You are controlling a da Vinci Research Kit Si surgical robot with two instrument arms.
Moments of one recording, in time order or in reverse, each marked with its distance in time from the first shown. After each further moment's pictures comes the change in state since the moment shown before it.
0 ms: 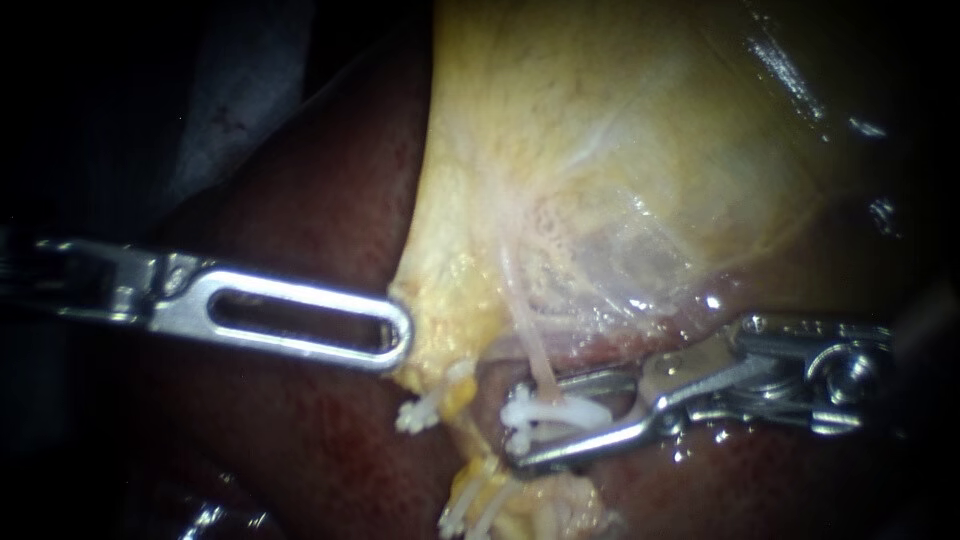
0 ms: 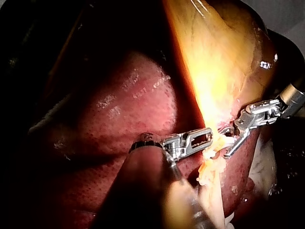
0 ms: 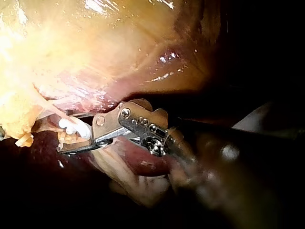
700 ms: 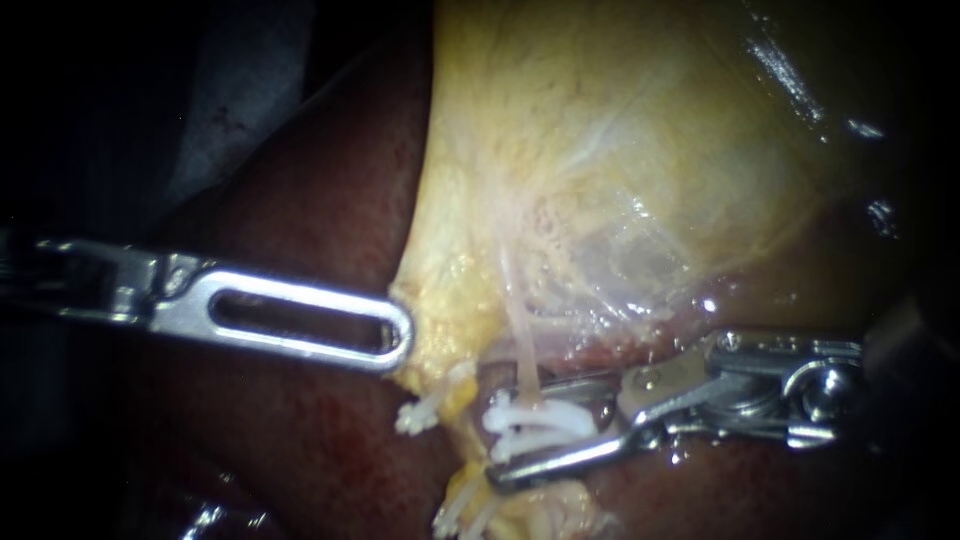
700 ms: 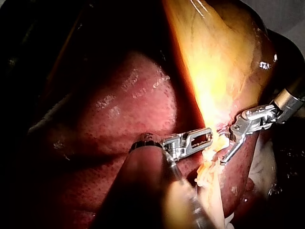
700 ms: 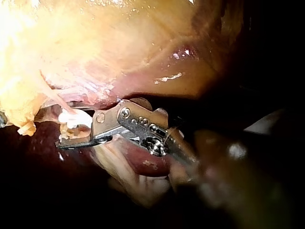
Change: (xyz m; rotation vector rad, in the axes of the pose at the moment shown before) right arm -0.001 0.000 0.002 -0.006 -0.004 -0.049; left arm 0.000 0.000 0.000 0.002 0.002 0.000
